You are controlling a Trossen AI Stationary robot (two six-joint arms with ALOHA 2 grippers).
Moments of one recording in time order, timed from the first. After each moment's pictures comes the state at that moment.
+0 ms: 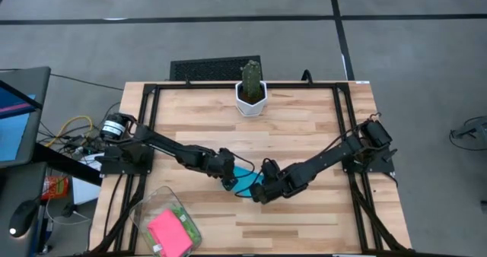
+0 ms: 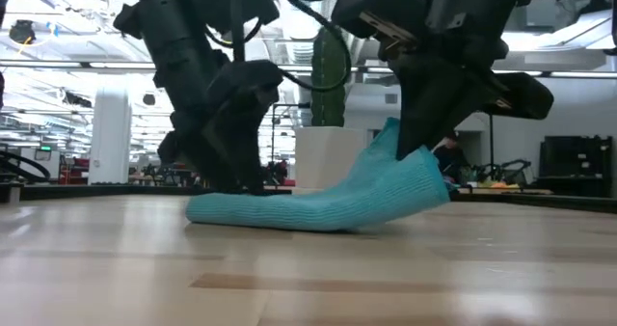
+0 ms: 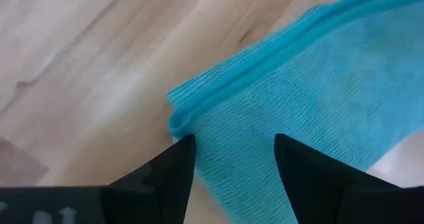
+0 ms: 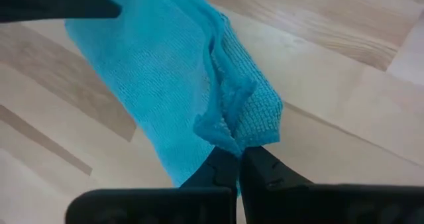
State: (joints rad) left arm -0.21 1.76 0.96 -0.28 -0.14 -0.89; right arm 0.43 1.87 1.28 -0.67 0.26 1.49
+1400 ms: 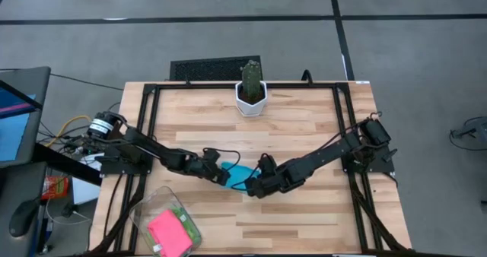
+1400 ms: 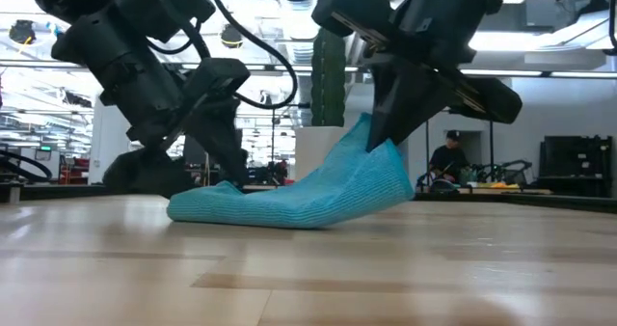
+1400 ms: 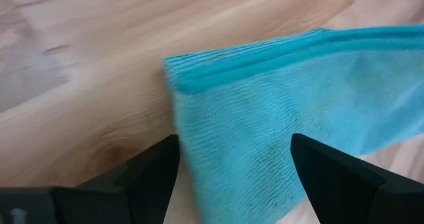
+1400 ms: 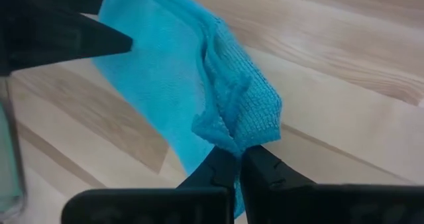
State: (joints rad) left arm -0.27 1.65 0.65 0.11 -0.24 -1.29; right arm 0.39 1.87 1.28 -0.60 0.29 1.48
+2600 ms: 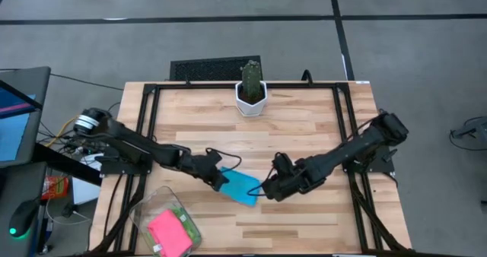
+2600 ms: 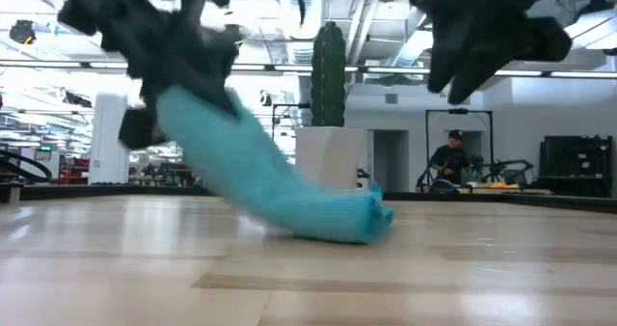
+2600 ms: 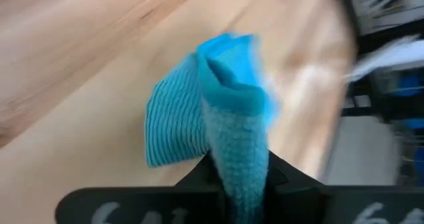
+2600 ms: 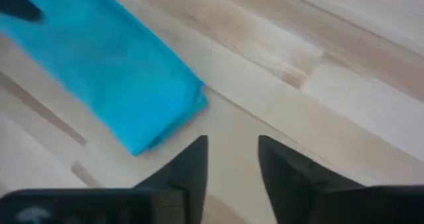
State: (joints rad) left arm -0.27 1.50 0.67 0.14 -0.04 -1.15; right arm 0.46 1.69 1.28 -0.88 0.32 1.39
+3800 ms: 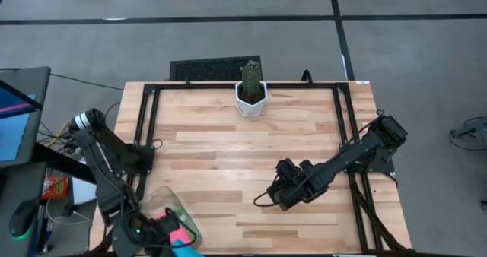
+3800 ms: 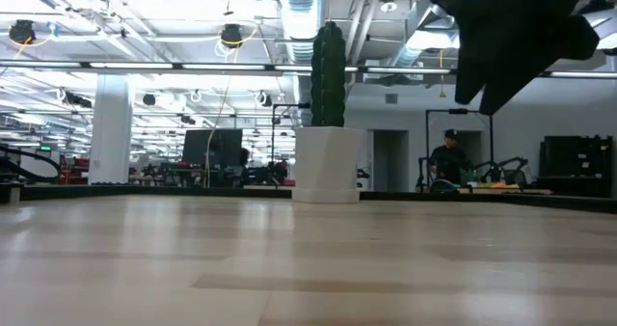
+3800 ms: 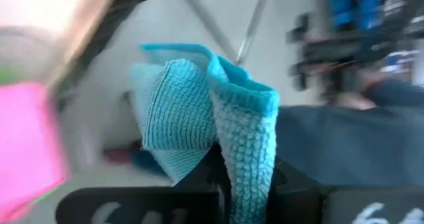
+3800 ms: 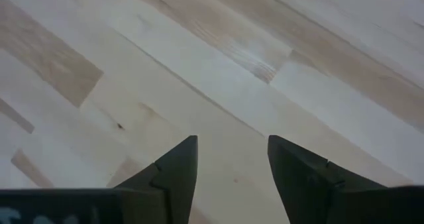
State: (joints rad) left arm -1.01 1.46 1.27 -0.37 -0.21 -1.58; right arm 0.54 1.72 1.28 -0.99 0.40 1.41
